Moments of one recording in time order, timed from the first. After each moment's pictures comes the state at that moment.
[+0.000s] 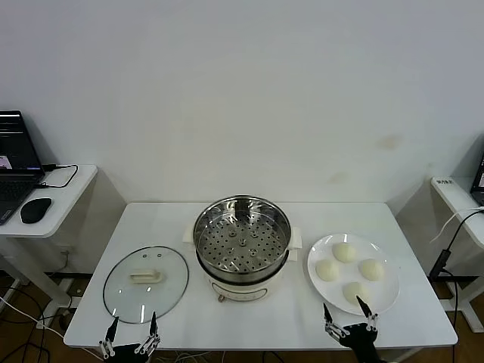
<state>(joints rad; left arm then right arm) 1.92 -1.34 -0.54 -2.10 -0.13 -0.13 -0.25 -1.75 1.28 0.70 2.04 -0.10 0.02 -0.07</state>
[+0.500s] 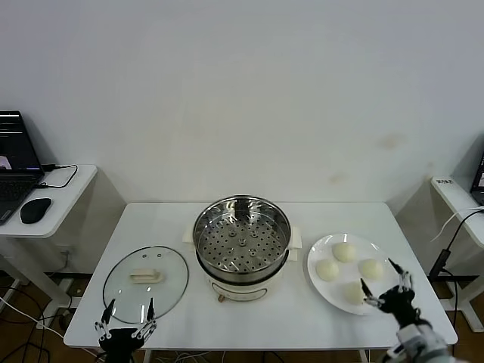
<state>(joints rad) 1.86 -1.33 -0.56 -2.14 -0.04 -0.03 -0.25 -1.53 0.94 0.78 1.93 -0.41 -0.07 -0.28</state>
